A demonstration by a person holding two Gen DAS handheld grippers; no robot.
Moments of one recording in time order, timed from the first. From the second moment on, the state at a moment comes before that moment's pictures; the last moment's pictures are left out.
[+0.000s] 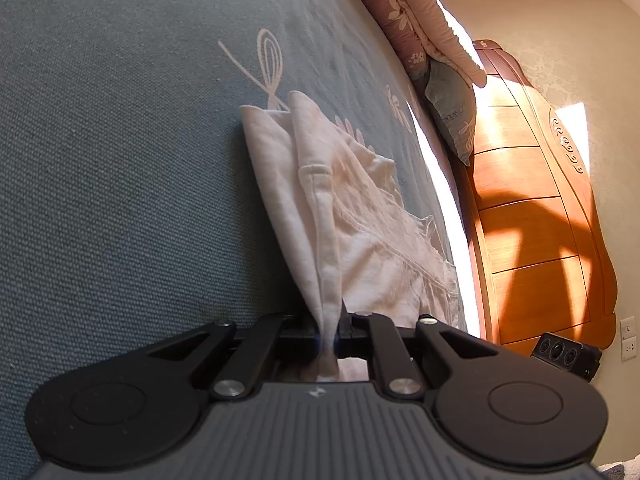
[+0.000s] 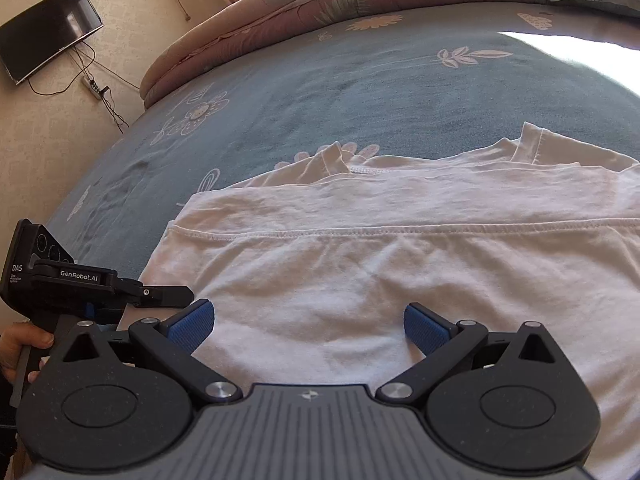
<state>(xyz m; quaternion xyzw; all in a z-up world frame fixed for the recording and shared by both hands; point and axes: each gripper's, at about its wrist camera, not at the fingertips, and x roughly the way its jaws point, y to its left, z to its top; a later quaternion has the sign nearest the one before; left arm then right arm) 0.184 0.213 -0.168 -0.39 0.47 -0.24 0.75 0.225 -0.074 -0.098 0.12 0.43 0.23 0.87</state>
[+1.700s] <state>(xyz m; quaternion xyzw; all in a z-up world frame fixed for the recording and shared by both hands) 0.187 0.143 -0.045 -0.31 0.45 -0.25 0.80 0.134 -0.143 -0.062 0.21 0.40 0.14 0.88</state>
